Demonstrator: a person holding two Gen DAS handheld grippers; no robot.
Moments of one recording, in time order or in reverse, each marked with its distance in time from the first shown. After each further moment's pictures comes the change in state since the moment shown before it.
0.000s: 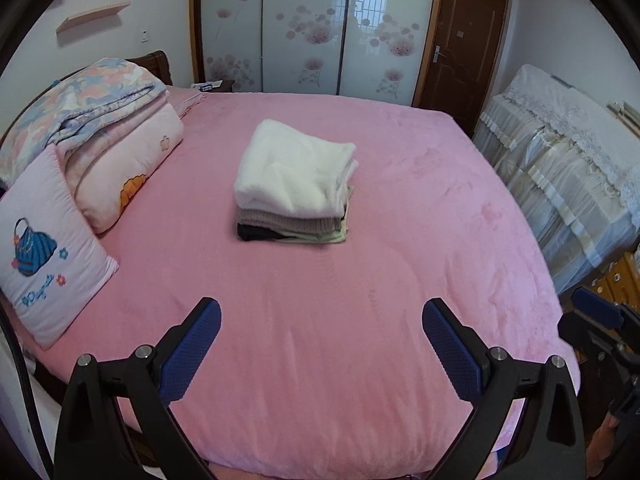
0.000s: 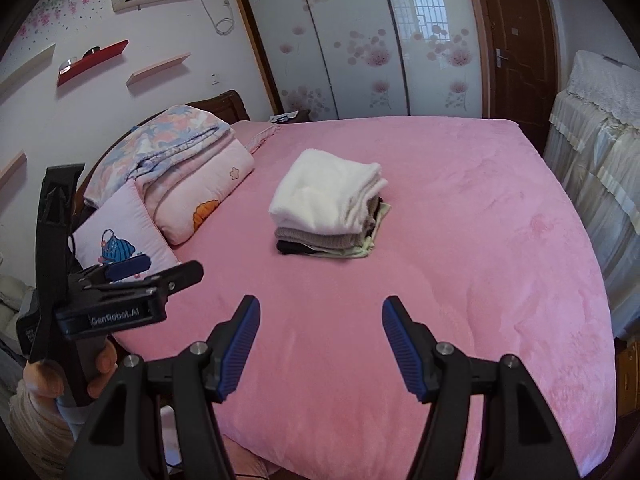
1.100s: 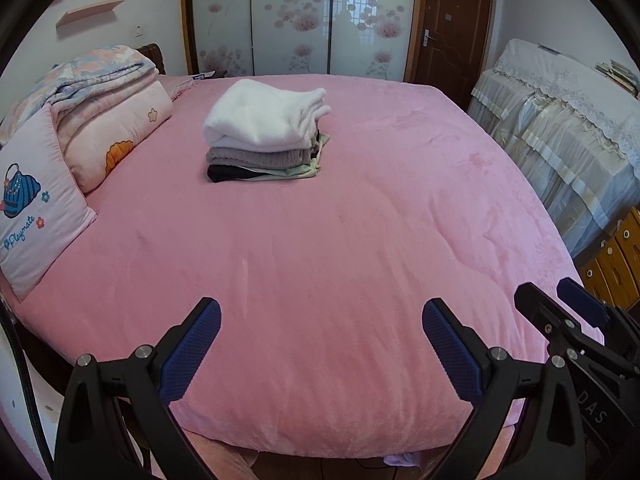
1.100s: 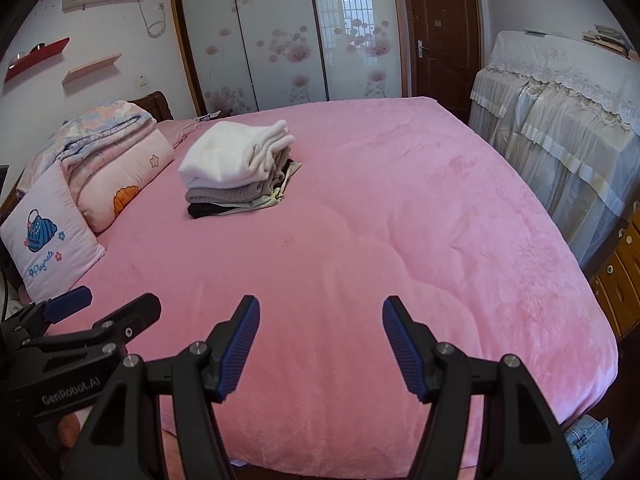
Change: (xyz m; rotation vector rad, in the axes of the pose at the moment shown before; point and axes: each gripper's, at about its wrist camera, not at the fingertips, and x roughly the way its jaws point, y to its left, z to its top) left arm 0.046 -0.075 -0.157 0.032 0.009 0.005; right arm 0.029 -0.053 -0.156 0.094 -0.043 -0.265
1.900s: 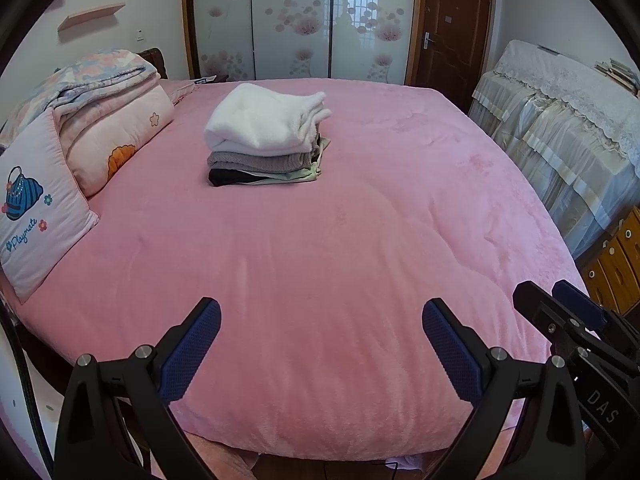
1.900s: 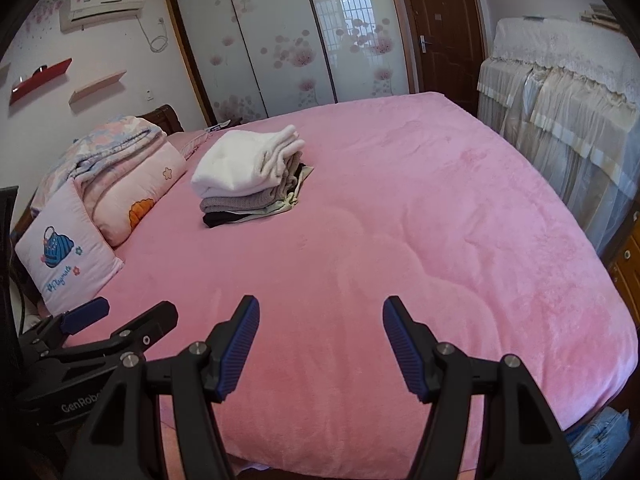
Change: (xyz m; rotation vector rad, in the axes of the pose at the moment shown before) left arm 0.000 -0.008 0.001 0.008 -0.015 0.016; right arm -0.003 -0.009 -0.005 0.063 -0.012 0.083
